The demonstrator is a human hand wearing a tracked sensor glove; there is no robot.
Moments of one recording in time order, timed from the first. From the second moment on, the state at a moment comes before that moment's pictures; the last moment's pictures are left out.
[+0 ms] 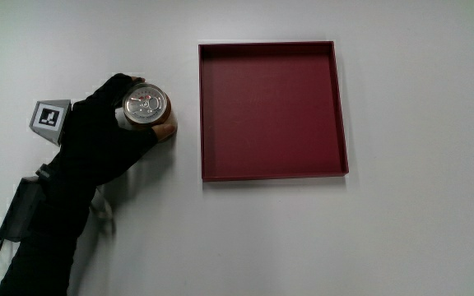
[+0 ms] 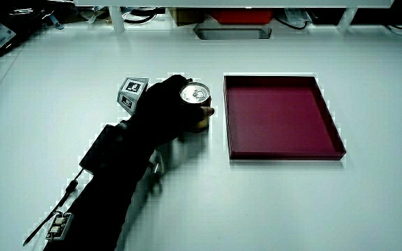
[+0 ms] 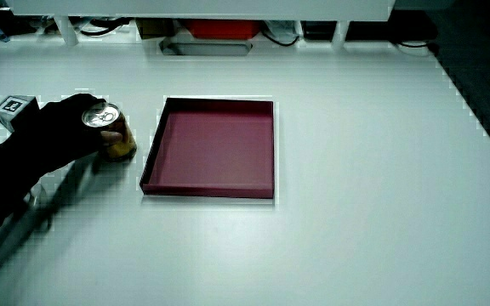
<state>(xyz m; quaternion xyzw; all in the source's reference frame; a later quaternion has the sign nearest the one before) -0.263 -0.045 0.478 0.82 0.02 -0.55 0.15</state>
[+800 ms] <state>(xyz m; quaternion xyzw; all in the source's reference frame) -0.272 0.055 0.442 0.85 -0.03 -0.52 0.09</state>
